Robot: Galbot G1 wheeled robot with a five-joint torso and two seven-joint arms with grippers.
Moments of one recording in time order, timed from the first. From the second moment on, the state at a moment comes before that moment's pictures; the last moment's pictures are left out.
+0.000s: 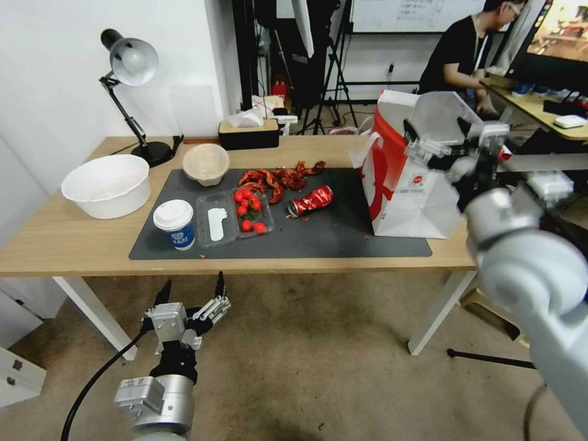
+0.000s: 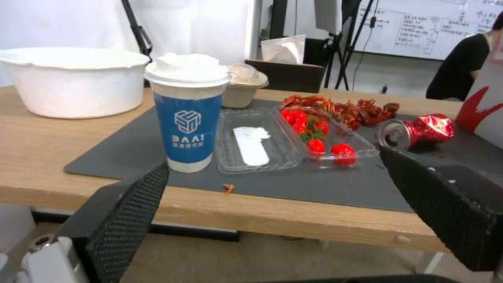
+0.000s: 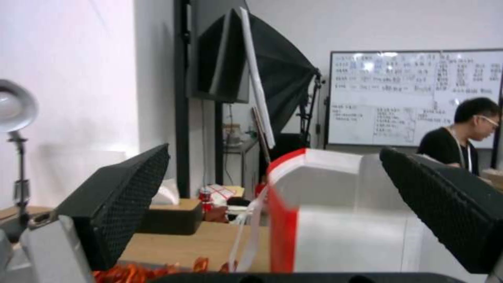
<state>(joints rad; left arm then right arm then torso) 1.86 -1.54 -0.44 -2.36 -0.13 -0.01 -0.14 -1.17 0.86 0.44 2.32 0.64 -0.14 0.34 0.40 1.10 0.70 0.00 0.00</state>
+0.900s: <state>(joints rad) 1.85 -1.52 -0.44 -2.34 -0.15 0.00 -0.12 -1.70 1.16 0.36 2.02 0.25 0.45 0.14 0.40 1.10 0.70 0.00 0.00</state>
